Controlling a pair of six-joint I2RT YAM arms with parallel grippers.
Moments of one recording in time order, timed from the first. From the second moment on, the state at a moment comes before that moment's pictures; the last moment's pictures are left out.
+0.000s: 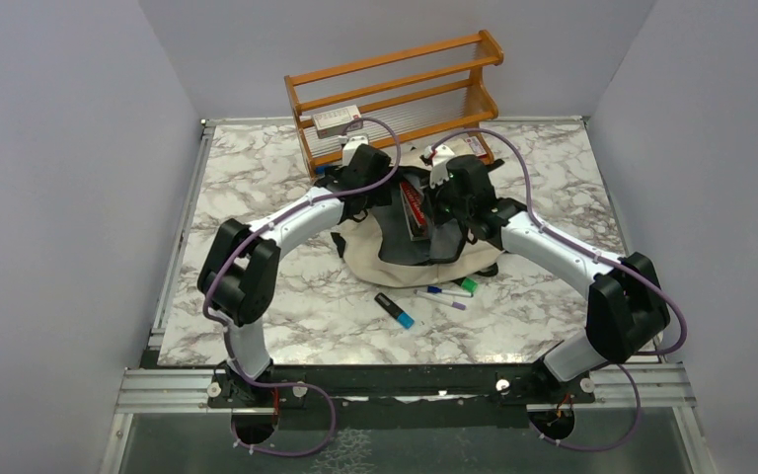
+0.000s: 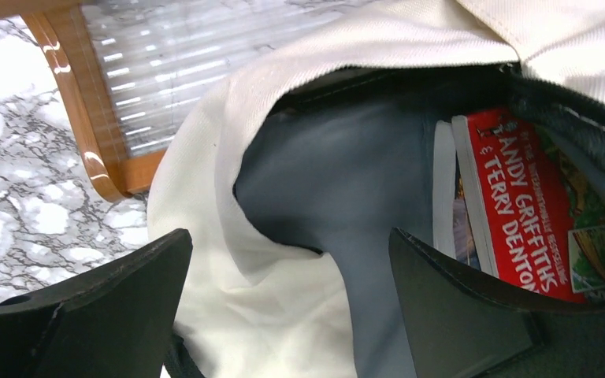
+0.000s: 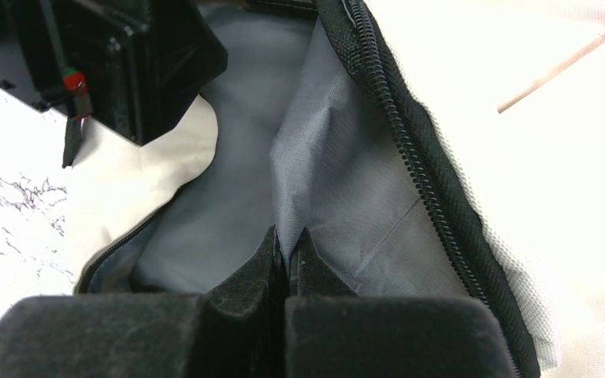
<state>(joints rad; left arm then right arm) -0.58 1.80 1.34 -0.33 -0.38 -0.55 0.58 1.53 1.10 -0.14 -0.04 0.03</state>
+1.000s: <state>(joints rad) -0.50 1.77 1.37 -0.55 -0.47 -0.37 0.58 1.51 1.05 -0.10 -0.04 0.04</state>
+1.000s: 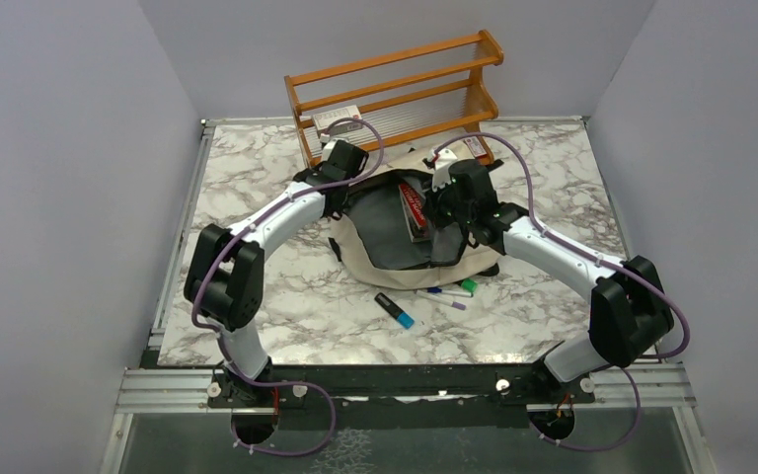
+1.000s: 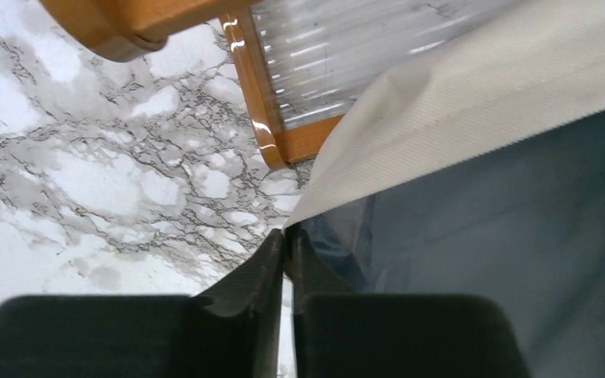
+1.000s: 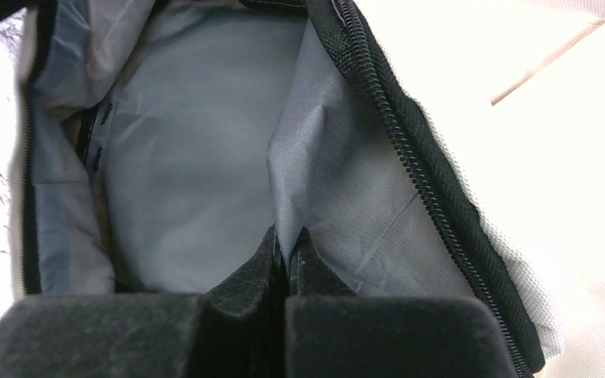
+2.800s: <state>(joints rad) -0.53 1.64 1.30 -0.66 -0.22 -0.53 0.58 1.55 1.11 -0.18 -0.11 0.01</state>
